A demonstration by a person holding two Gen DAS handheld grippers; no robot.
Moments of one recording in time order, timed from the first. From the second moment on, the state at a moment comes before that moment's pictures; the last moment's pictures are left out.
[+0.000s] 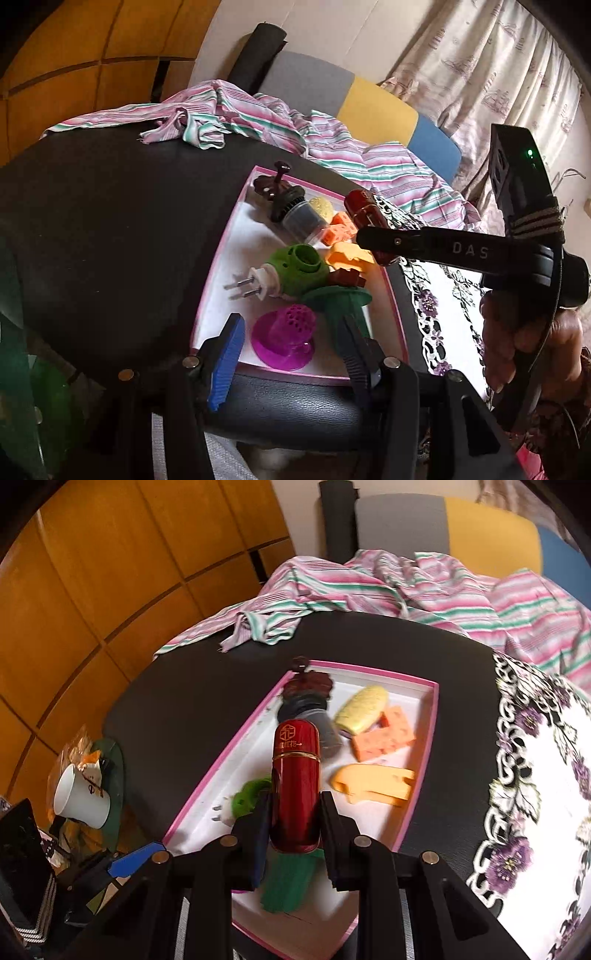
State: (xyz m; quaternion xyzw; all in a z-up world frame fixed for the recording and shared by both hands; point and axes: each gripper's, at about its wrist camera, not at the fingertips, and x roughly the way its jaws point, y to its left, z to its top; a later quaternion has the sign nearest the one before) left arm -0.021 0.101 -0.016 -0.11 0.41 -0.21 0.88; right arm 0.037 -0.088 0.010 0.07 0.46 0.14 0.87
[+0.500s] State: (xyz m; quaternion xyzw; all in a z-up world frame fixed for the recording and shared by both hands) left arm -0.027 0.109 -0.005 -0.08 0.39 -0.16 0.90; right arm 0.073 -0.057 -0.016 0.13 0.50 0.14 0.84
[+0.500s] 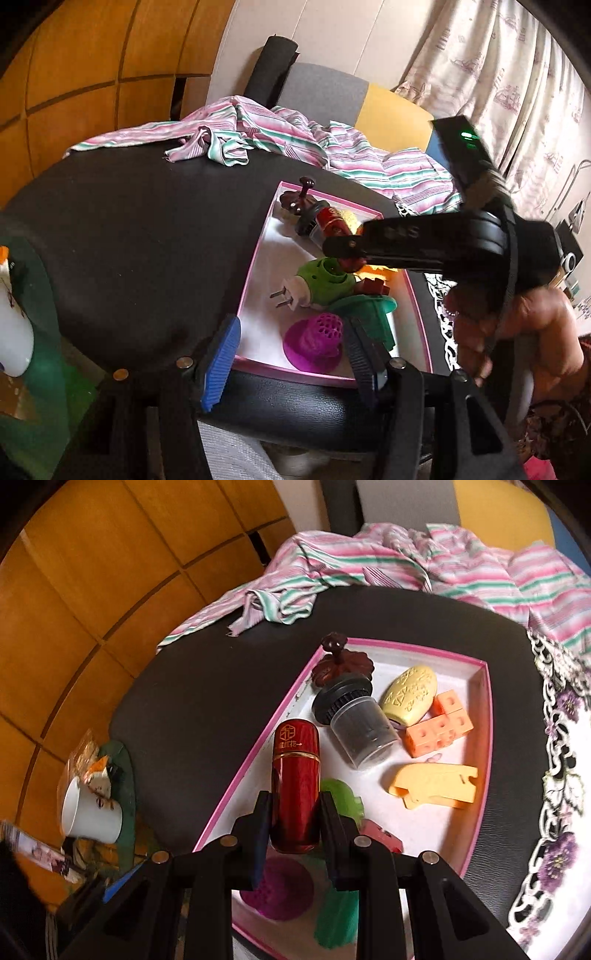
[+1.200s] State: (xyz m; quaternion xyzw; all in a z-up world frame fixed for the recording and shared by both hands) left arm -0.031 0.119 0.004 -0.05 0.38 -0.09 0.92; right arm 0.102 -0.044 -0.029 0.15 0.52 0.13 0.83
